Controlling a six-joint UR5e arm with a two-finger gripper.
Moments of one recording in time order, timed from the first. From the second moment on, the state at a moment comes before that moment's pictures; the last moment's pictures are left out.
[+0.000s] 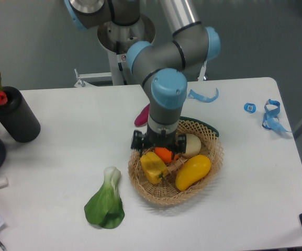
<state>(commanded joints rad) 2.43 -1.96 -1.70 -0.97 1.46 0.21</state>
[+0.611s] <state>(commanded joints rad) 2.43 -1.99 -1.71 -0.97 1.52 0.11</state>
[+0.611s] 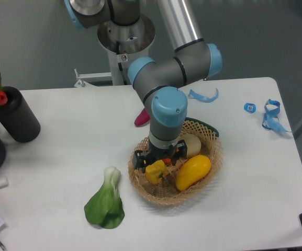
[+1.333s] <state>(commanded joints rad) 2.42 -2.03 -1.72 -0.96 1.54 0.05</state>
